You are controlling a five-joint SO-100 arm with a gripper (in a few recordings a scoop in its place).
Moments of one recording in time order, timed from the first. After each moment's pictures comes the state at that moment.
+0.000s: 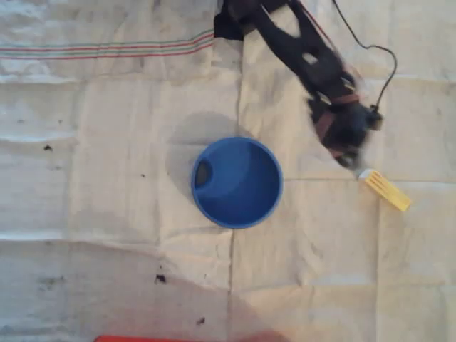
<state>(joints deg) -42.9 67.9 54.8 64.9 -38.0</state>
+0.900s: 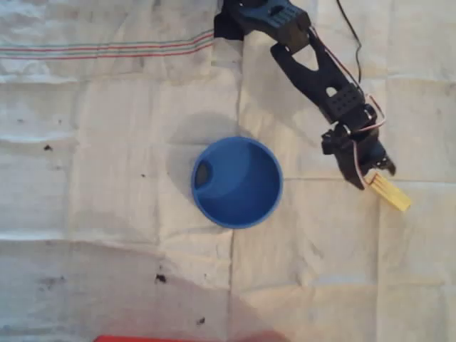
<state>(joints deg) -45.8 43.5 35.2 63.6 -77.0</state>
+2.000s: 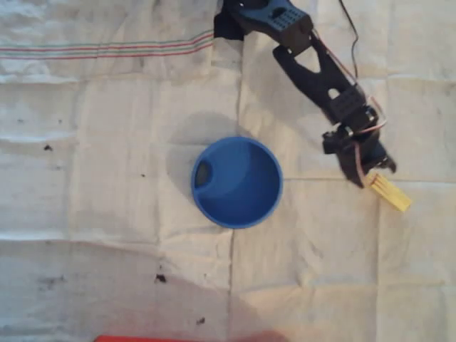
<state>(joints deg) -44.3 41.9 34.8 63.6 -77.2</state>
